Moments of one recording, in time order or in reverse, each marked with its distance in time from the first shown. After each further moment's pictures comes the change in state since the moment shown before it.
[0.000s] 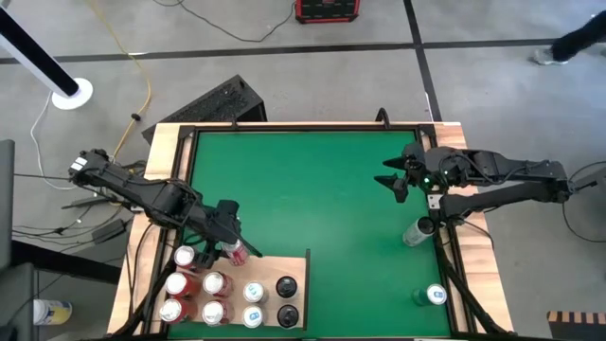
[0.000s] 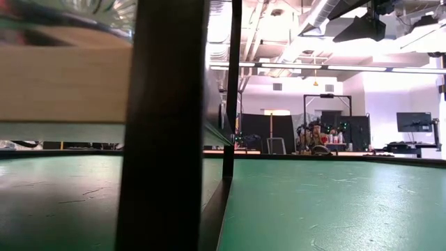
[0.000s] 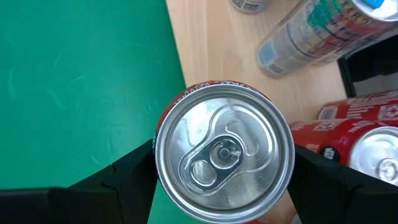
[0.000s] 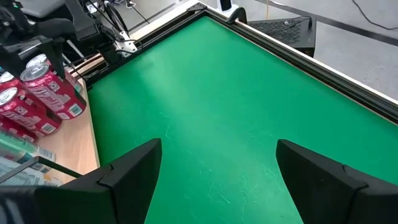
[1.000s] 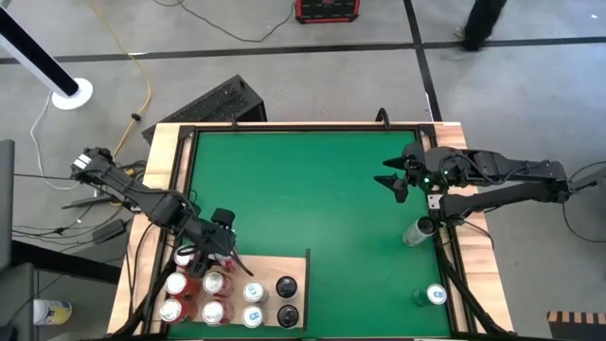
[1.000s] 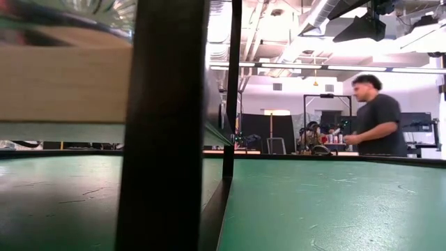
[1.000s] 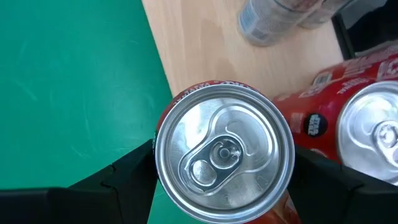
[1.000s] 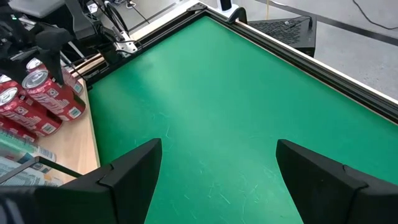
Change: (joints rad) left arm -0.111 0.008 -0.045 -0.011 -0.032 -0.015; right arm 0.000 0.000 0.000 0.000 -0.001 0.001
